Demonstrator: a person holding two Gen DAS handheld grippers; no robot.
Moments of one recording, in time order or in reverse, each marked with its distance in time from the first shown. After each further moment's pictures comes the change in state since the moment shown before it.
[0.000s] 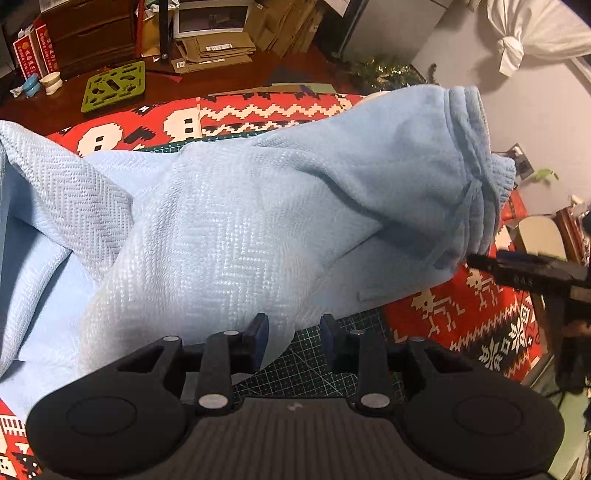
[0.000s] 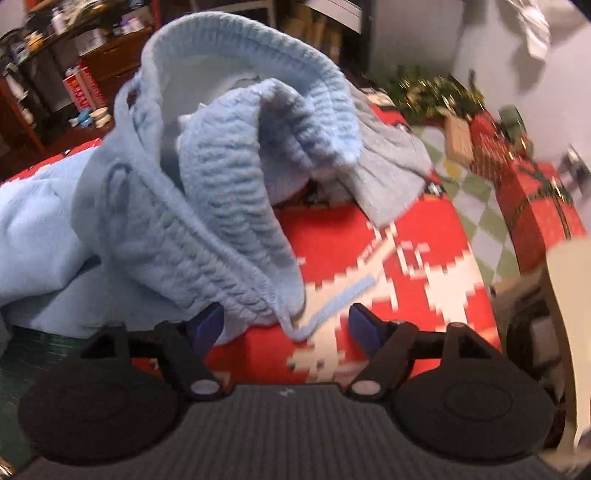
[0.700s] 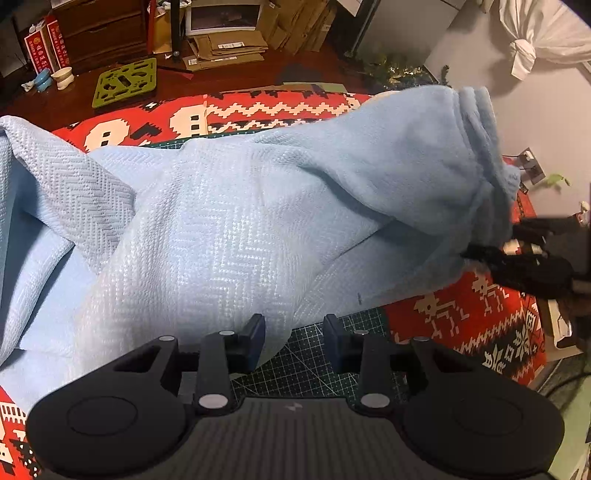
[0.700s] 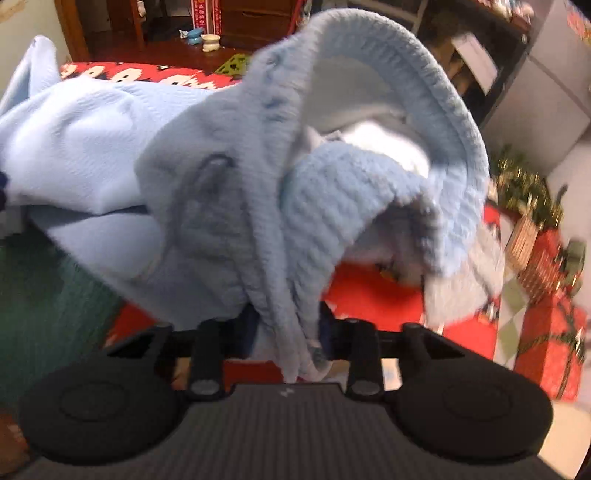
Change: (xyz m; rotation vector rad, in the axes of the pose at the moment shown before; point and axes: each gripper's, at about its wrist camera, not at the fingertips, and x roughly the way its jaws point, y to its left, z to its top) left arm -0.003 -0.008 -0.001 -0.024 0.002 0.020; right arm 0.014 0.034 0.032 -0.465 0.119 0.121
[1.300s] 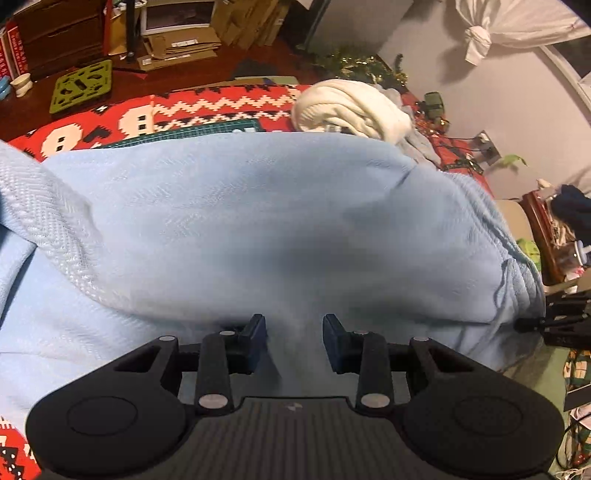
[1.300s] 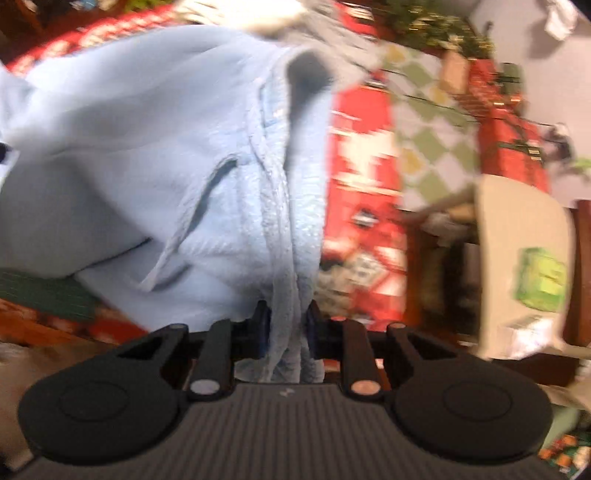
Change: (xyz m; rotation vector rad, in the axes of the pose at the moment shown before) left arm -0.012 -0.021 -0.009 0.063 0.026 -0.137; right arm -0.100 -0.050 -0.120 0.338 0.327 -0.137
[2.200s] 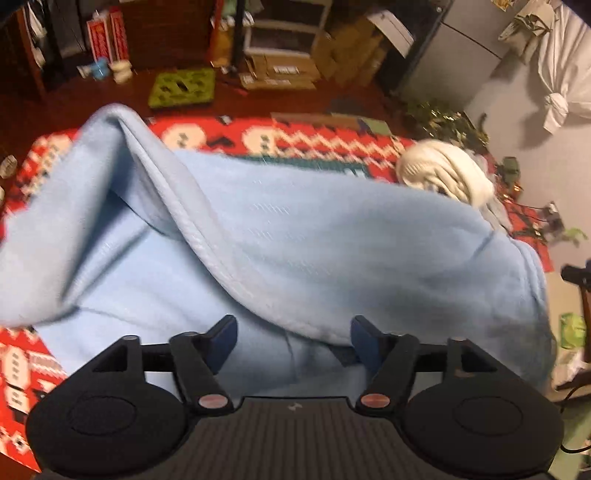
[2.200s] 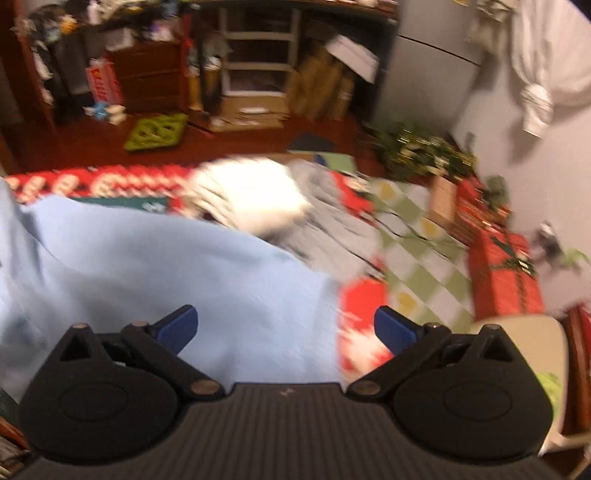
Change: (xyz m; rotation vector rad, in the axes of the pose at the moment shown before) left arm -0.056 0.044 -0.013 -0.191 -0.143 0.257; right arm -0.070 0.056 0.099 0.000 -0.482 0.065
